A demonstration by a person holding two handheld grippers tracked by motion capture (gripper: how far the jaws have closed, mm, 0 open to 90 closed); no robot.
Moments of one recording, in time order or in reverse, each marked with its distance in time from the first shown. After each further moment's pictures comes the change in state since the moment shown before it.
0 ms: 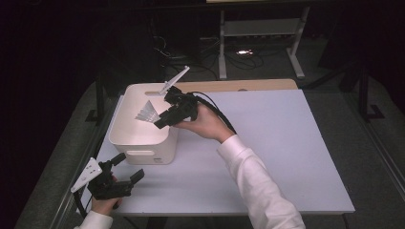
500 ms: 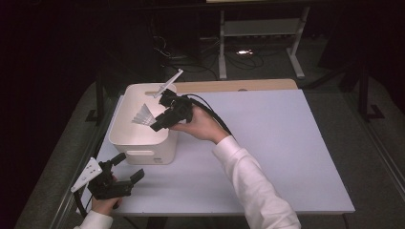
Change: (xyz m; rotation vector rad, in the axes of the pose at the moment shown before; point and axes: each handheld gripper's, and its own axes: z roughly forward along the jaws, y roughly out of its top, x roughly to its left) left arm 0.000 0.000 0.001 0.001 -0.002 -0.005; right arm 0.000 0.002 0.017 0.020 0.012 -0.012
